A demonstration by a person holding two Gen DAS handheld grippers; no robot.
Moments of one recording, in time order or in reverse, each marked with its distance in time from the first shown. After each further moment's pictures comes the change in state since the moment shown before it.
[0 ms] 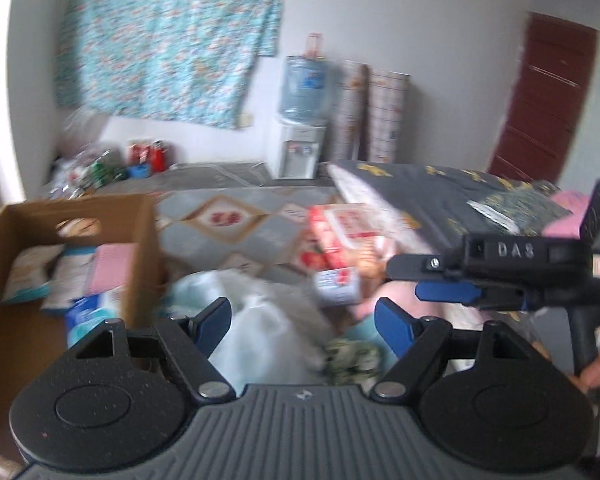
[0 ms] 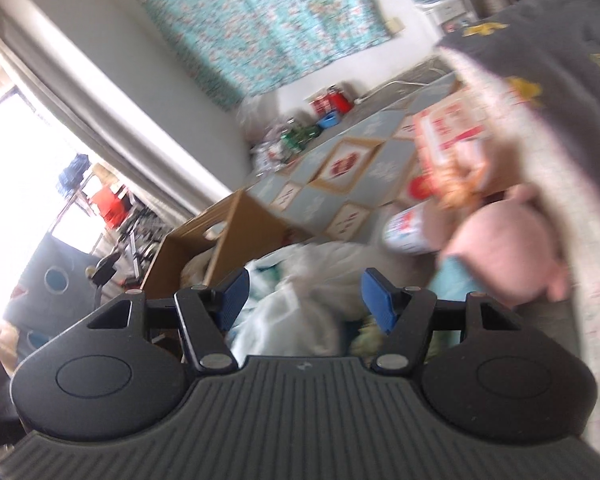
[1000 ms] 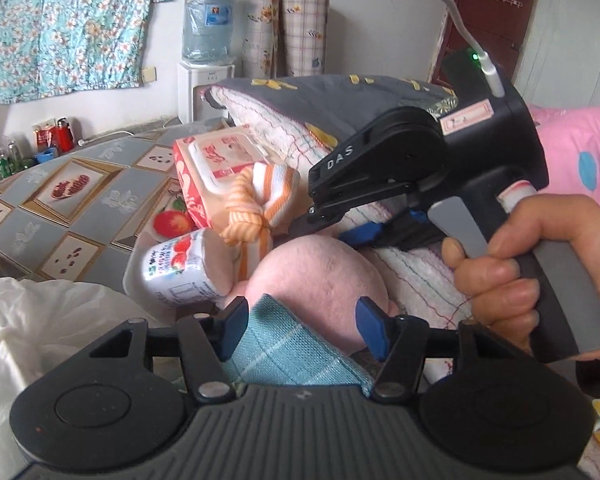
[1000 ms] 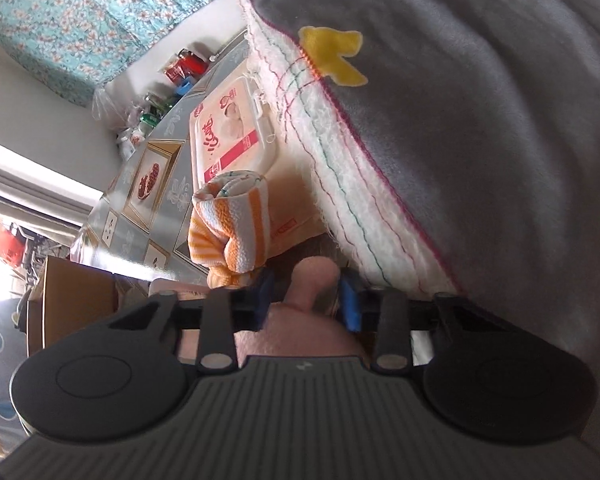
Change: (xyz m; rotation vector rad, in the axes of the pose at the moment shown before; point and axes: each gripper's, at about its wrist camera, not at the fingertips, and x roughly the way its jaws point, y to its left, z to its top) left arm 0.191 -0.107 -0.025 0.146 0.180 -0.154; right arm 0.146 -0.159 0.078 0.216 0.193 -0.288
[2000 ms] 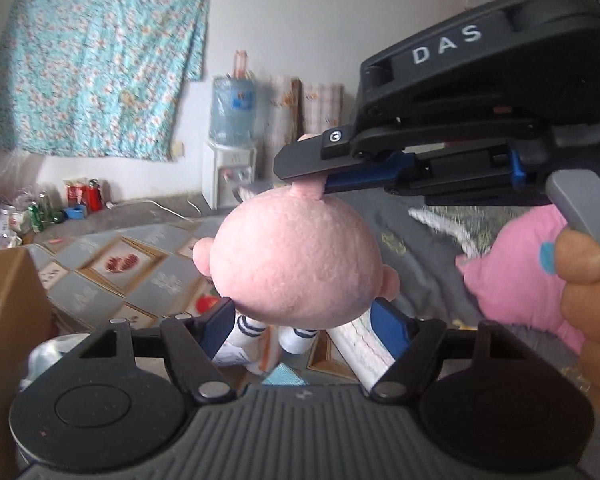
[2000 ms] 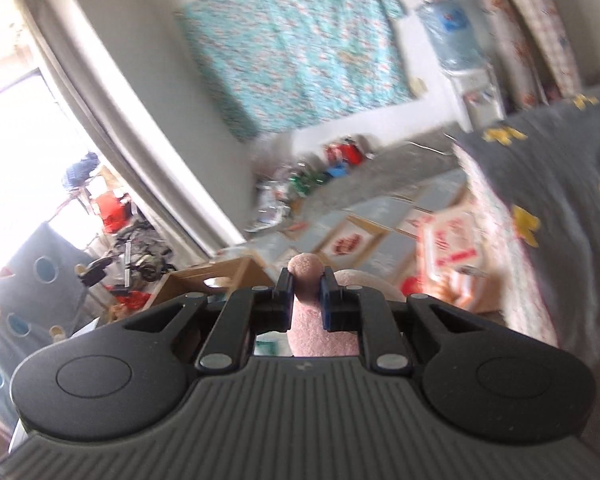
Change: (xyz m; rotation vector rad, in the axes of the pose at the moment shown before) left arm -0.121 -0.017 0.020 -0.052 -0.265 0.063; right arm -0.201 0.140 -0.075 -0.426 -0.314 0.345
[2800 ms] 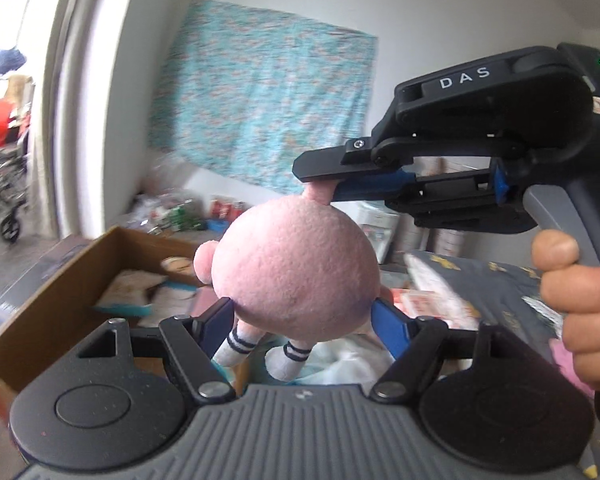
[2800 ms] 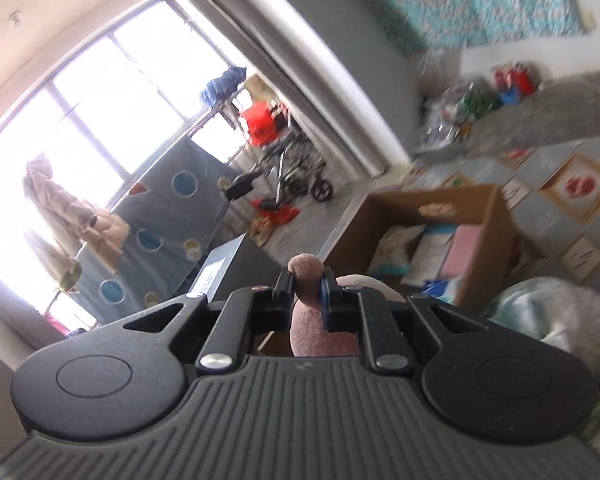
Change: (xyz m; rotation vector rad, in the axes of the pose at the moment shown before) left arm -0.172 0.135 -0.026 -0.264 -0.165 0.361; right arm 0.077 0.230 -0.027 -0.052 0.329 0.436
